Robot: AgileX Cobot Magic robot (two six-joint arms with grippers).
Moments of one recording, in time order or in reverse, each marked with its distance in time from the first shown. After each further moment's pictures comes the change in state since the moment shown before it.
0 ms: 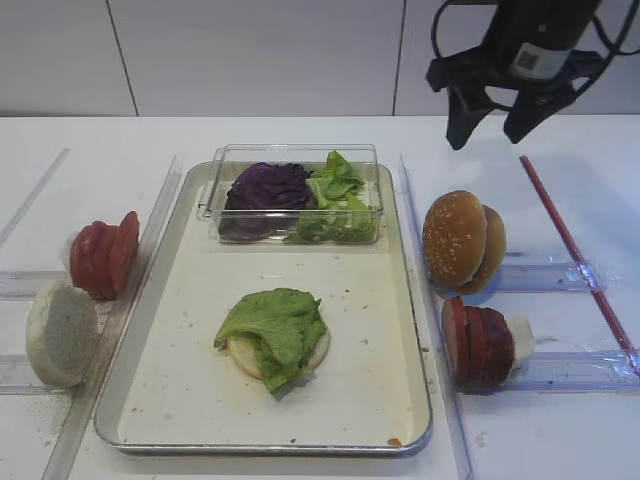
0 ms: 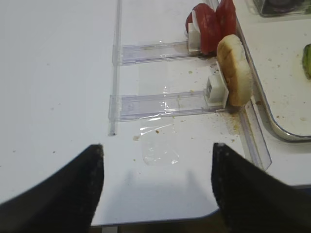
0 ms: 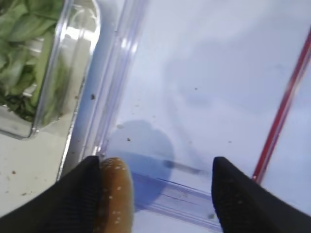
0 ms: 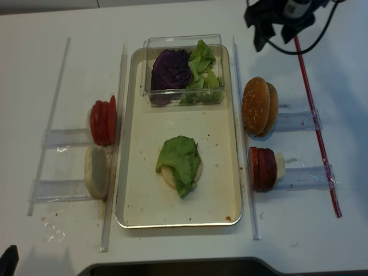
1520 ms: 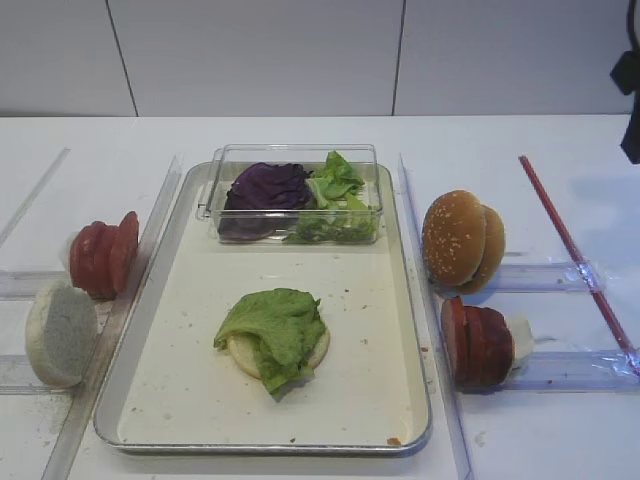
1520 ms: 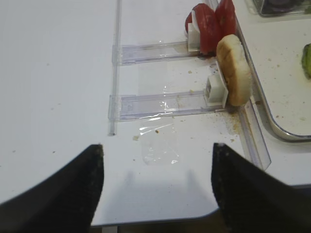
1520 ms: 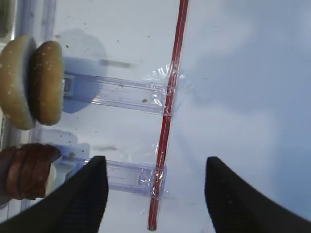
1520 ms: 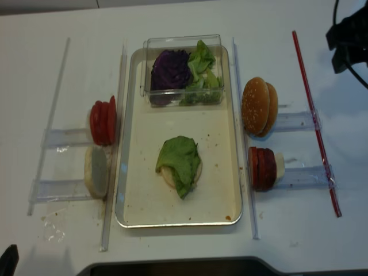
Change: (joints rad) left arm 0.000 0.000 0.000 0.000 0.000 0.000; right arm -0.192 -0.504 0.432 -0.046 0.006 -0.062
